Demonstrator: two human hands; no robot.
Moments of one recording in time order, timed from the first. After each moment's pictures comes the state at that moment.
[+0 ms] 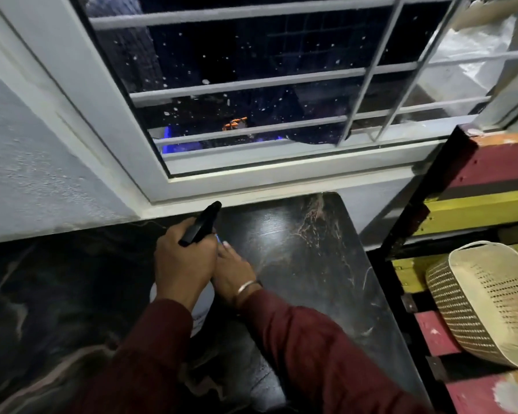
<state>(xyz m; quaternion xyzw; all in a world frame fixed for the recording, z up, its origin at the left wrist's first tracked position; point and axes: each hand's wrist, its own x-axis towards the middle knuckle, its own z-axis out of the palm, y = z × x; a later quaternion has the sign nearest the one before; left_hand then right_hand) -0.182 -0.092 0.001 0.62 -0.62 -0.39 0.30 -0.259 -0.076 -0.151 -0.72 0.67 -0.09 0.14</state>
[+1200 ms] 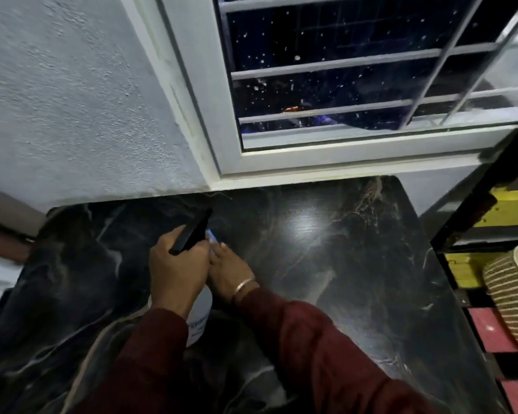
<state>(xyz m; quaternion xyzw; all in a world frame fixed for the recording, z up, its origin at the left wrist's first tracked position) -0.044 -0.073 0.013 0.65 -0.58 -0.37 0.32 -0.119 -0.078 -0.139 -0.78 0.60 -0.06 0.17</state>
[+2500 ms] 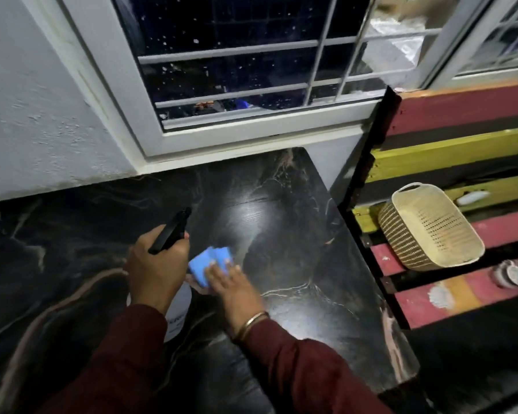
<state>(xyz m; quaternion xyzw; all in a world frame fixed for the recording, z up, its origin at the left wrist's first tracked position) -0.061 0.015 0.007 0.59 -0.64 -0.40 0.28 -0.149 0.120 -0.136 -0.64 0.76 -0.10 0.07</state>
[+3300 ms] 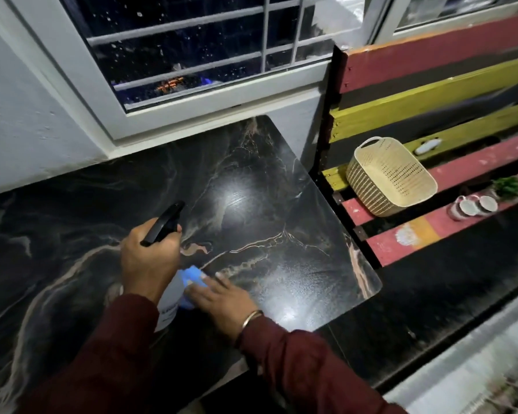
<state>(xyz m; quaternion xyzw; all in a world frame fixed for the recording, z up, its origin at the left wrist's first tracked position) -0.036 0.078 0.016 0.53 -0.71 -0.39 0.25 -0.094 0.213 -0.139 -0.69 0.71 -0.06 0.12</state>
